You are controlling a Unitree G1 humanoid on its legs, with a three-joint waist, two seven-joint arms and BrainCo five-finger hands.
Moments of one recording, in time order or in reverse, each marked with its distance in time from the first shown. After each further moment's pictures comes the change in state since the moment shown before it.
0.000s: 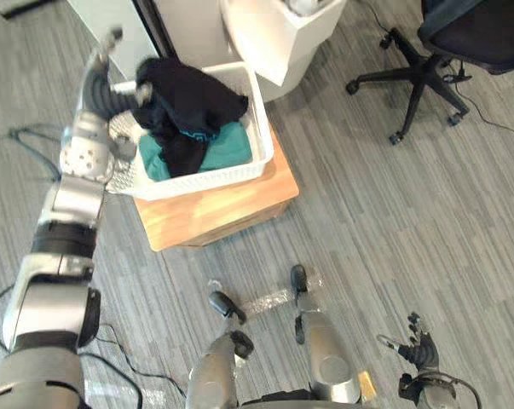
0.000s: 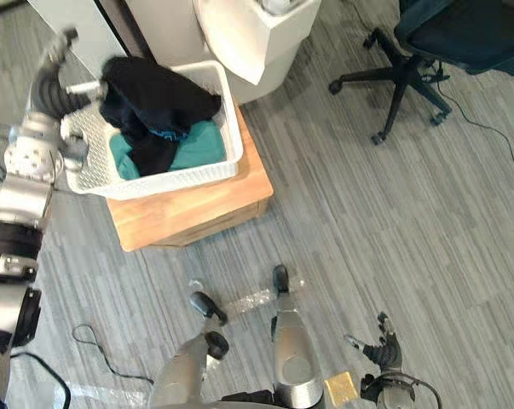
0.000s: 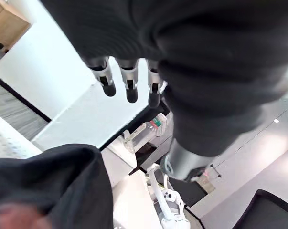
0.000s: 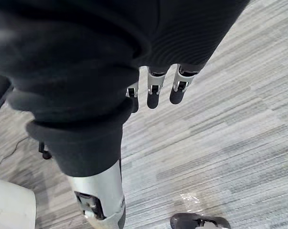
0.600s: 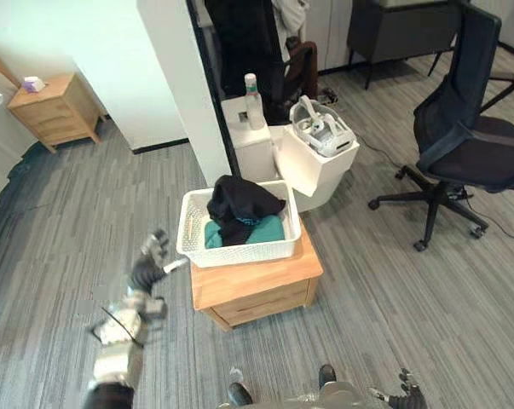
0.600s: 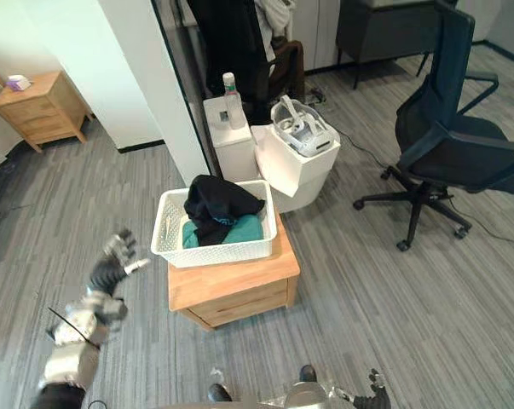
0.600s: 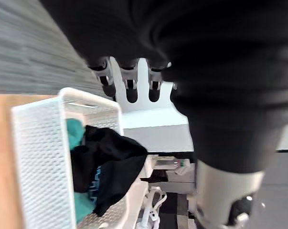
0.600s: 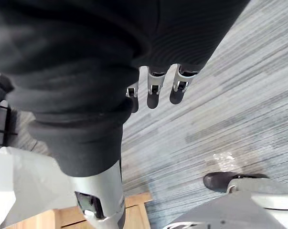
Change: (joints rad) left arm 0.673 -0.509 0.007 -0.117 -0.257 0.035 -0.092; right arm 0.020 0.106 0.019 0.095 -0.043 -0.085 0.055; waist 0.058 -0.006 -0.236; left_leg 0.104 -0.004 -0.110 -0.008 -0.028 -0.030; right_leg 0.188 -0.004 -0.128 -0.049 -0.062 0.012
